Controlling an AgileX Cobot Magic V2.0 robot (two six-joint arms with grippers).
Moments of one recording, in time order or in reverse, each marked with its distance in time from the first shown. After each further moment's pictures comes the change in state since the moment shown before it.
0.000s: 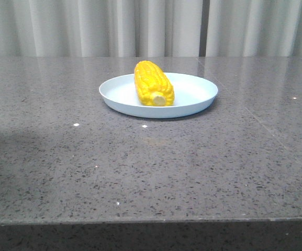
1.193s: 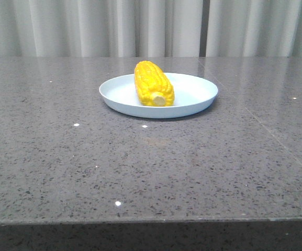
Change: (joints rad) left arm 0.471 -0.536 0.534 0.111 -0.472 0.000; right arm 0.000 0.000 0.001 0.000 0.029 0.000
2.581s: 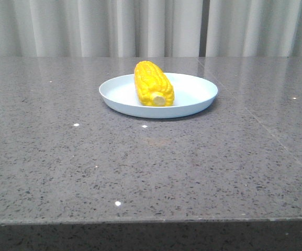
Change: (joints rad) left arm 0.138 -0.414 0.427 -0.066 -0.312 0.000; right arm 0.000 0.000 0.002 0.000 0.005 0.000
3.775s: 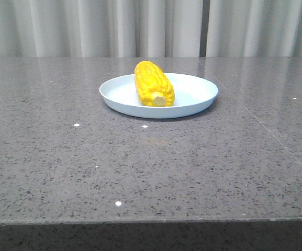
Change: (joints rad) left arm 0.000 0.000 0.000 0.000 0.000 0.000; right arm -0.509 -0.604 0.997 -0.017 -1.112 0.000
